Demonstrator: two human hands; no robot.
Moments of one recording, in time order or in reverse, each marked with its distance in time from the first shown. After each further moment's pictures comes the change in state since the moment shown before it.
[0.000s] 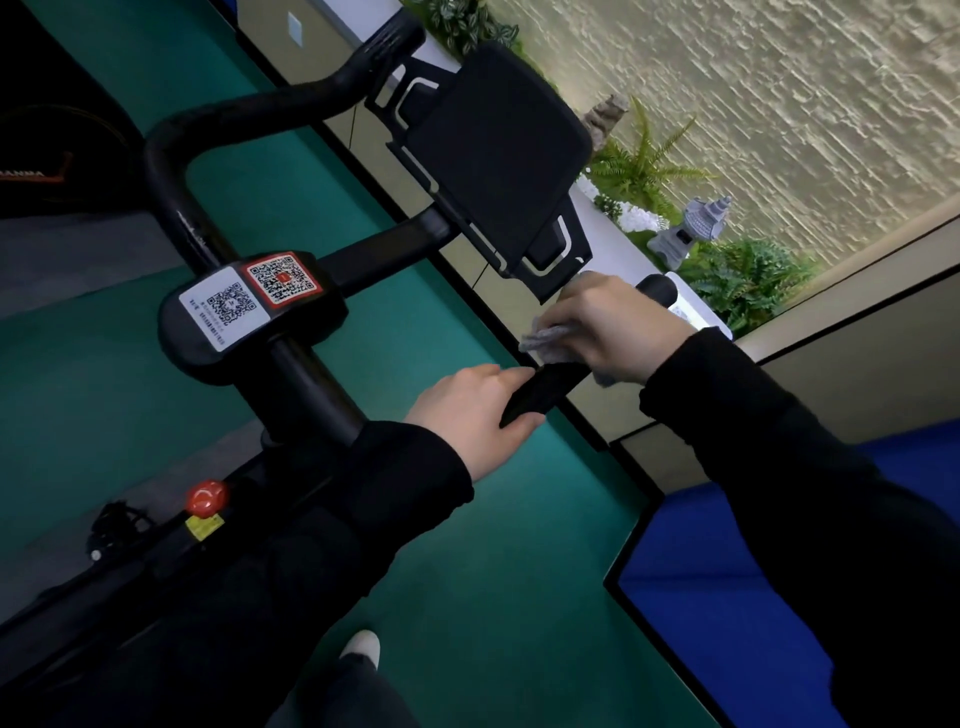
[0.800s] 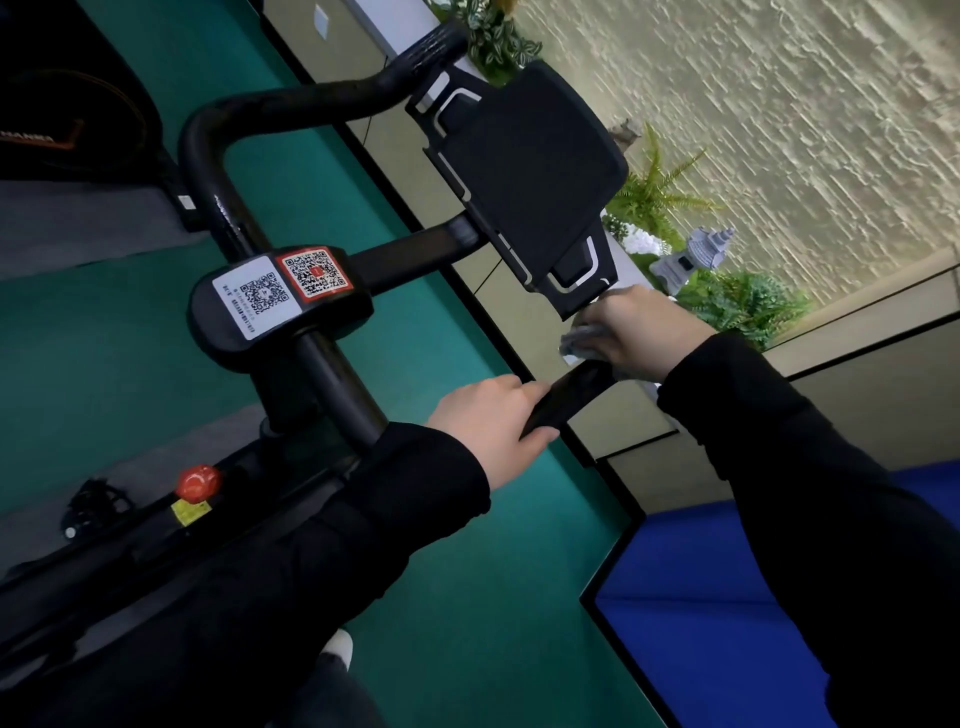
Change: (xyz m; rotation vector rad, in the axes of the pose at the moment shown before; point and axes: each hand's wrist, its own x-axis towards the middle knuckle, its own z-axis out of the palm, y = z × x) left_hand -0.001 0.004 -0.003 0.019 -0.031 0.000; right_hand 0.016 0.013 -0.007 -0.213 -0.145 0.154
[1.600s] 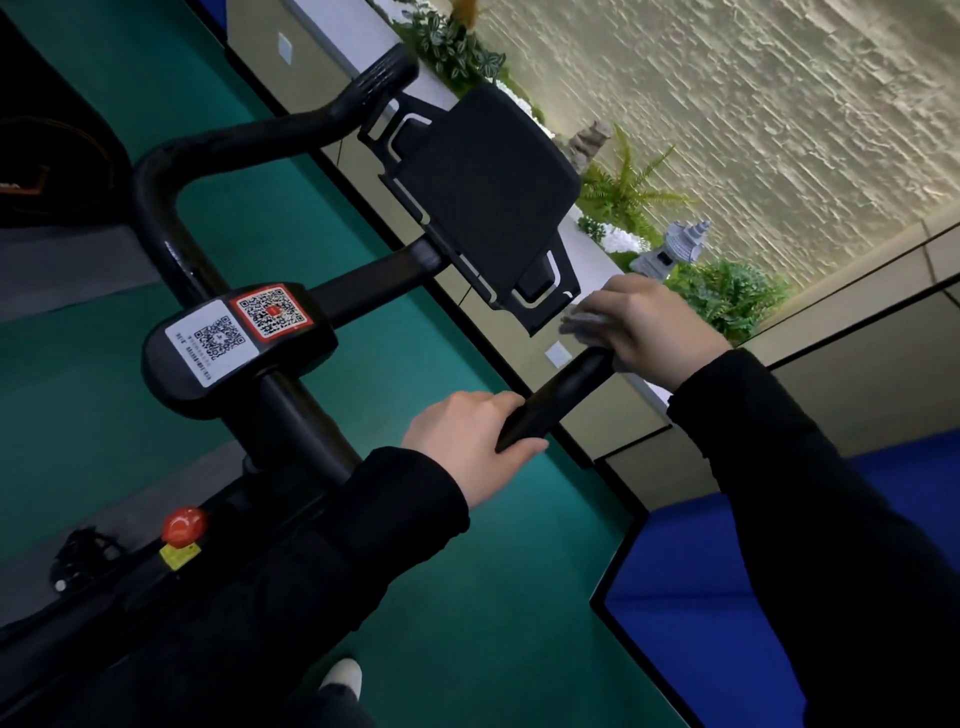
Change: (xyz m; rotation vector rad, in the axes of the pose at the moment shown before) left_hand 0.006 0.001 -0.001 -0.011 0.011 -0.028; right_hand -0.020 0.024 -0.001 0.147 0.312 -0.034
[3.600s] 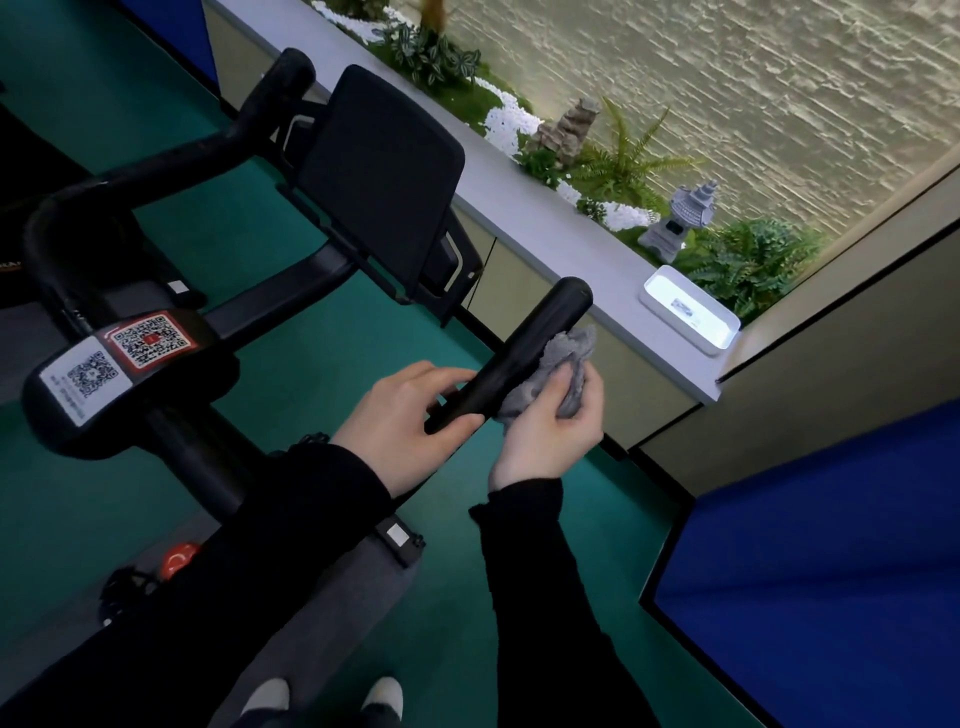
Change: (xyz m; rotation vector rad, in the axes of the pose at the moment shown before) left_hand 0.024 0.010 0.010 -0.110 0.082 0.036; right_hand -0.028 -0.070 0.113 1.307 1.319 1.120
